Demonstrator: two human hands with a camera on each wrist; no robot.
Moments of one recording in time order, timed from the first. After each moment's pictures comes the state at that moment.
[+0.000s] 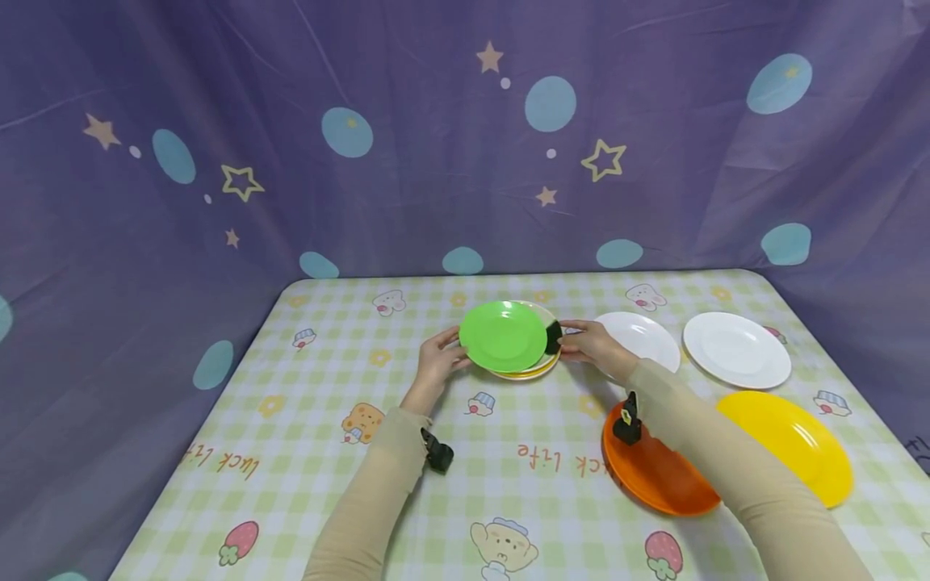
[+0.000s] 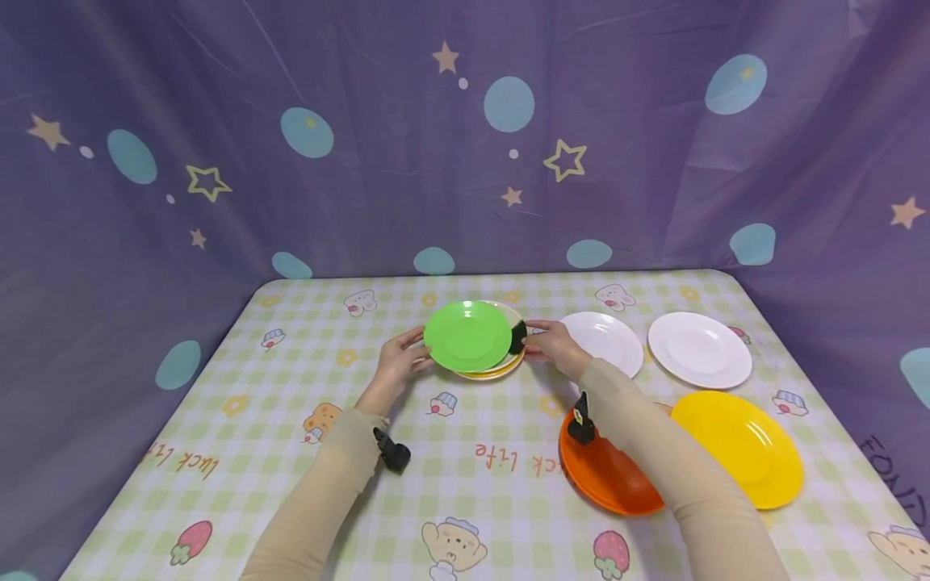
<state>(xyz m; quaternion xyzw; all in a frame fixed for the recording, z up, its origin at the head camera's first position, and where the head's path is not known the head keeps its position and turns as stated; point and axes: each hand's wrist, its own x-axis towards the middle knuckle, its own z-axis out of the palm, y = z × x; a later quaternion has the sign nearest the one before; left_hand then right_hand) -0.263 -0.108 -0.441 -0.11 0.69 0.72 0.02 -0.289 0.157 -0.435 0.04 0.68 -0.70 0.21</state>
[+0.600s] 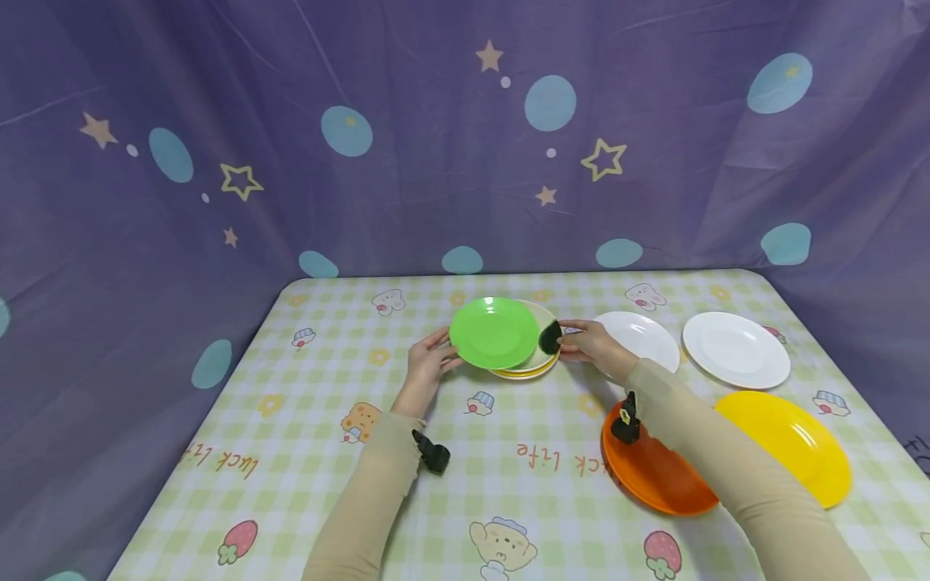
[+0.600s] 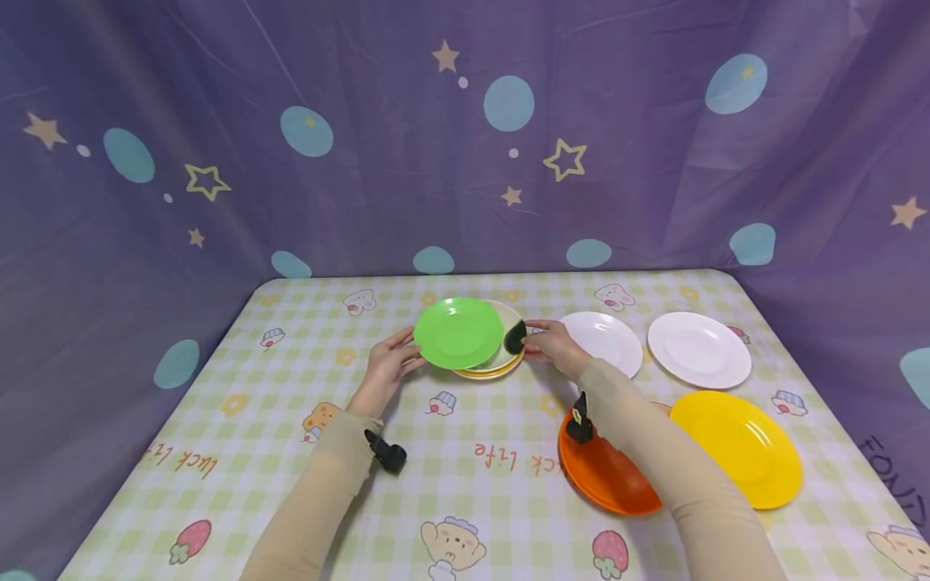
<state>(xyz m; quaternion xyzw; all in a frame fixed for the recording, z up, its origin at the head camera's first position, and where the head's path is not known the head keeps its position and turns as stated) -0.260 -0.120 -0.442 -0.14 0.61 0.78 0.02 -0.288 0.157 -0.435 0.03 0.67 -0.71 0.21</state>
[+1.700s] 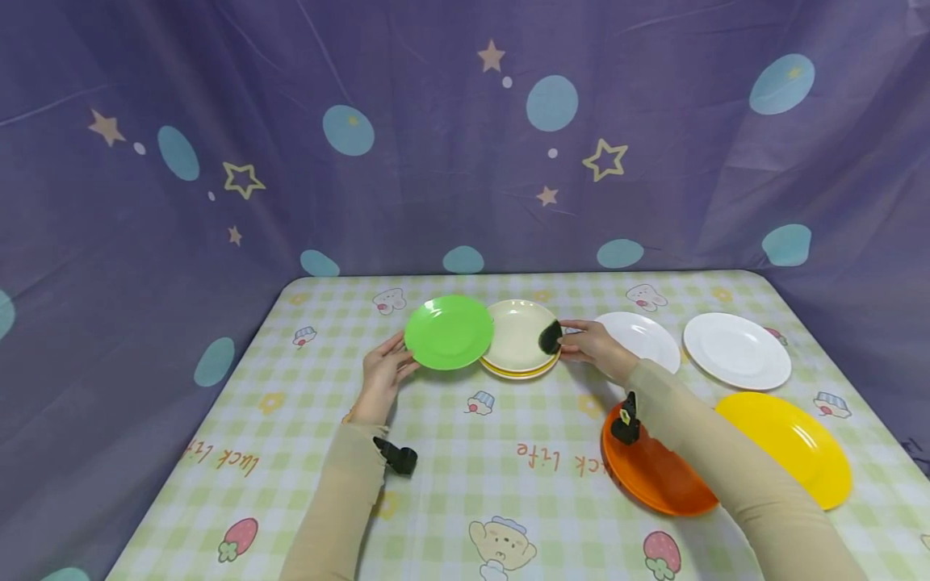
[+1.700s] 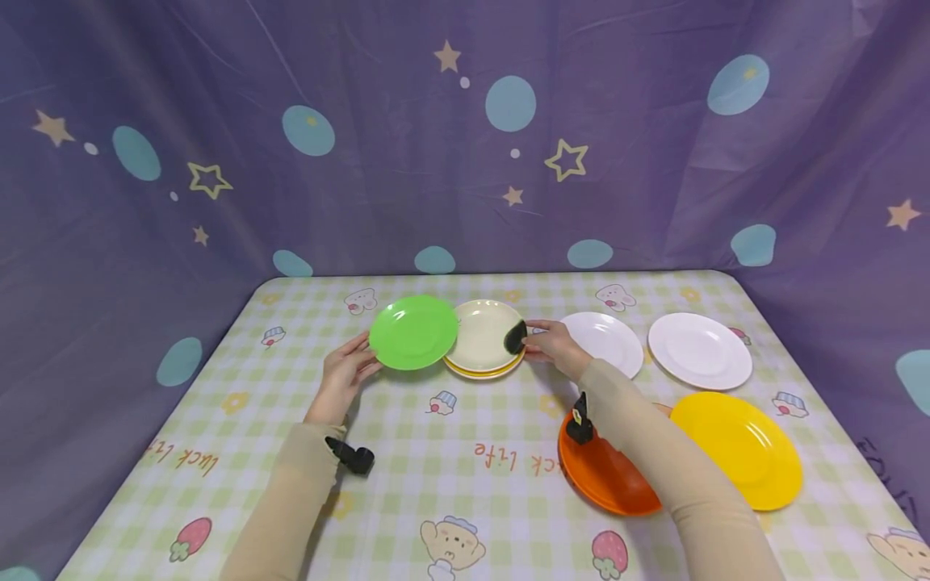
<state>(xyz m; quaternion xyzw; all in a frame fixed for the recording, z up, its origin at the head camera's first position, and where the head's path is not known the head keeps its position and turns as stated) -0.247 -0.183 -0.435 -0.18 0.58 0.79 0.01 -0.286 0.158 -0.431 0.04 0.68 -0.70 0.22</state>
